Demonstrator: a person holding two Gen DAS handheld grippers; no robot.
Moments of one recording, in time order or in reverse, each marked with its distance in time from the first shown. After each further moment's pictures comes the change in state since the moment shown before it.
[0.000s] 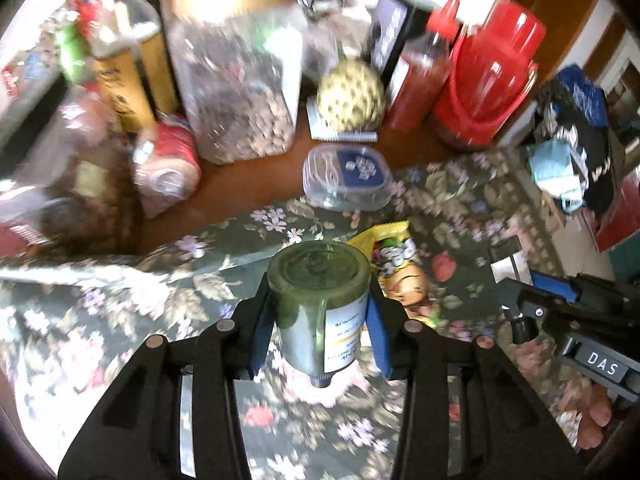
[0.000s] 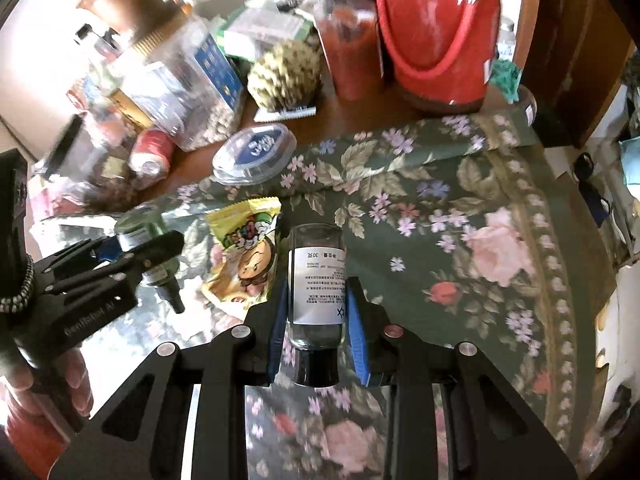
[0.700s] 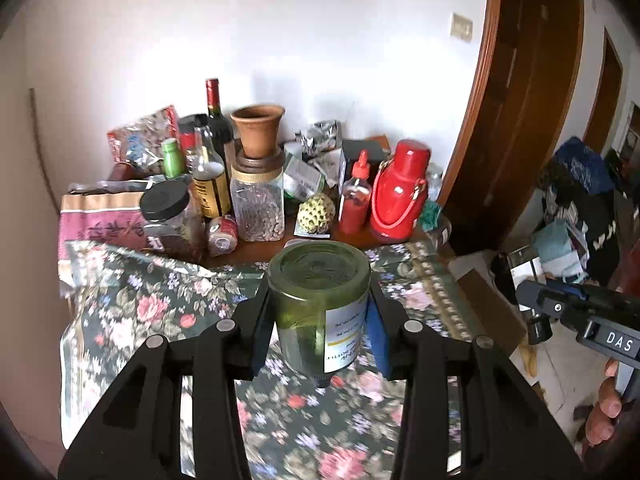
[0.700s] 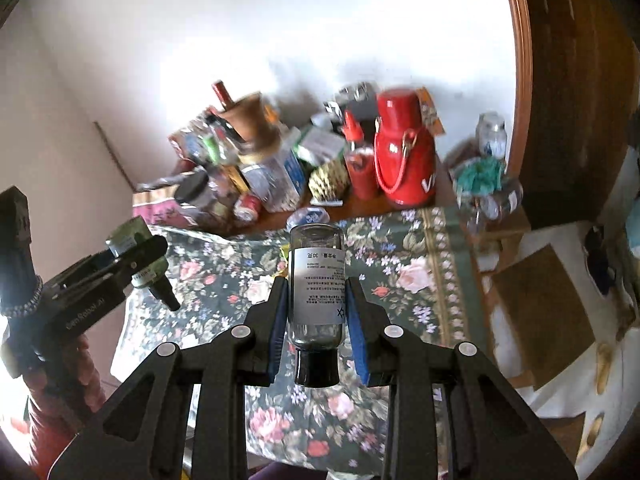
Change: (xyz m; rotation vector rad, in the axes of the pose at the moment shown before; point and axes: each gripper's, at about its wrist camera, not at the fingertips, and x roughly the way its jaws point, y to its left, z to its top) left arm -0.222 -0.142 -0.080 -0.091 -0.402 0.169; right arm -0.186 -0.034 -0.036 -0.161 -0.294 0.177
